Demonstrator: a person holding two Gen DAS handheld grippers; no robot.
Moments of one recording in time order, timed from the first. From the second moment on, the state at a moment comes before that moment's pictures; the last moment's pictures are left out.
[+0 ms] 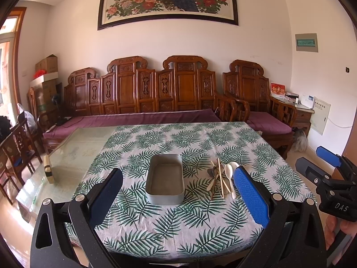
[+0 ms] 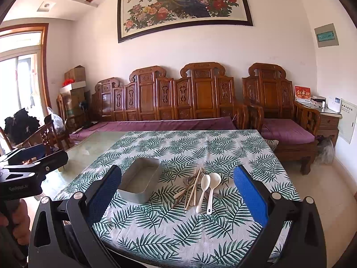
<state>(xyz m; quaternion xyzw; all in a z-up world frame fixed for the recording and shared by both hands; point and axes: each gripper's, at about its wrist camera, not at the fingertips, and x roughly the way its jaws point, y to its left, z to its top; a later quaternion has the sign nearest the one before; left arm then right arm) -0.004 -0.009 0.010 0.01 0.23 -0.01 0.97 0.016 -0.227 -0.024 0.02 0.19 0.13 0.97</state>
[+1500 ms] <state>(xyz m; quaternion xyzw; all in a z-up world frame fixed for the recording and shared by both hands) 0.147 -0.050 -0.098 0.05 0.36 -0.10 0.93 0.182 -0.276 -0.133 0.02 0.29 0.11 0.95</state>
